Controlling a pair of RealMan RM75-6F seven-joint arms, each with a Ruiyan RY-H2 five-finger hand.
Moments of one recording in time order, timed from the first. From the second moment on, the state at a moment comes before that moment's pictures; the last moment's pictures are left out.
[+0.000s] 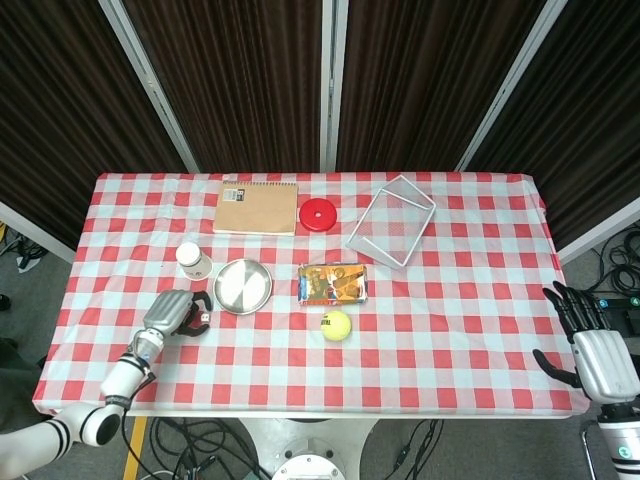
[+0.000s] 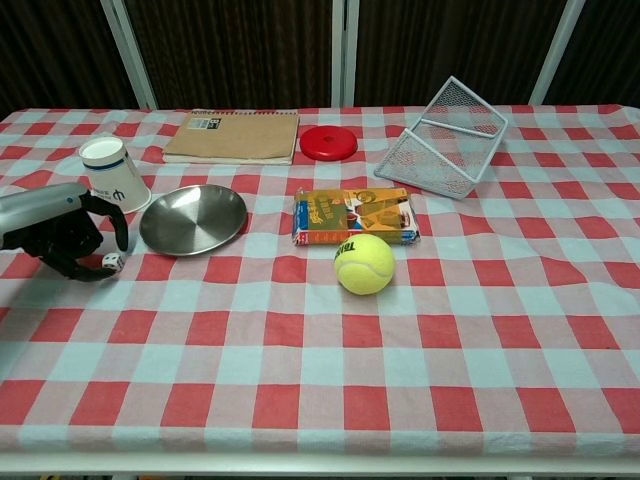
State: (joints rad) left arm -0.53 -1.61 -0.09 -1.16 1.33 0.86 -0.16; right arm 0.10 -1.05 0.02 -1.59 -1.60 1.49 0.17
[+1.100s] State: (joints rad) left arm -0.66 -1.65 -0.20 -1.17 1.21 0.83 0.02; right arm 0.08 -1.04 0.01 -1.57 -1.59 1.49 0.20
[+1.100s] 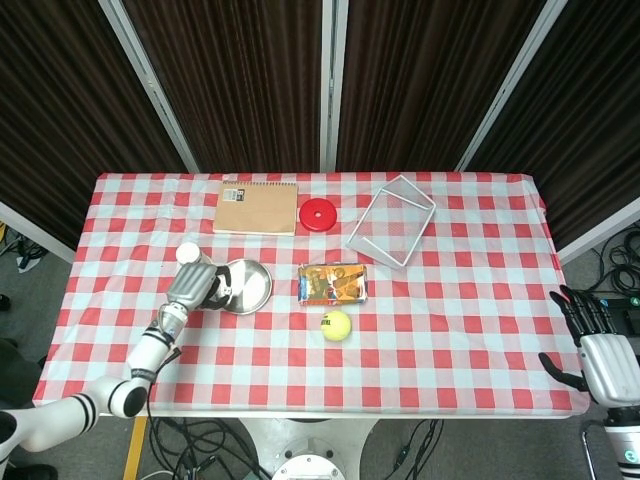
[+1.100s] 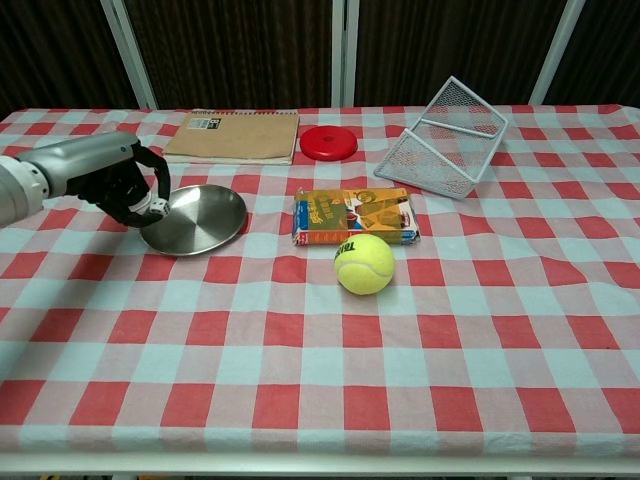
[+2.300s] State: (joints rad) left arm -0.51 -1.55 -0.28 -1.20 1.09 0.92 -0.41; right arm 0.07 -1.04 0.01 -1.56 -1.61 1.52 0.22
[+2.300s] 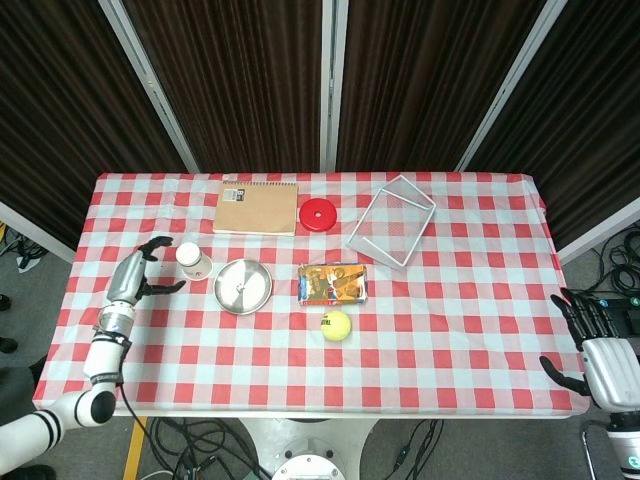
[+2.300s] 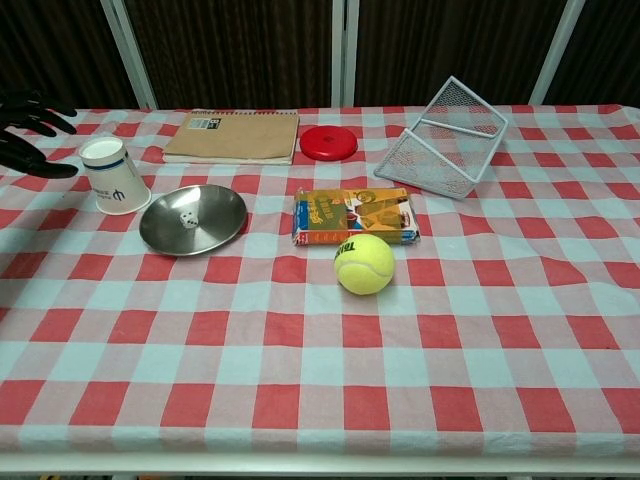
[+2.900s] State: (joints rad) left arm -0.63 -1.71 -0.31 -0.84 1.17 0.71 -0.68; right arm 0.08 -1.03 0.02 -1.60 -1.59 1.49 0.18
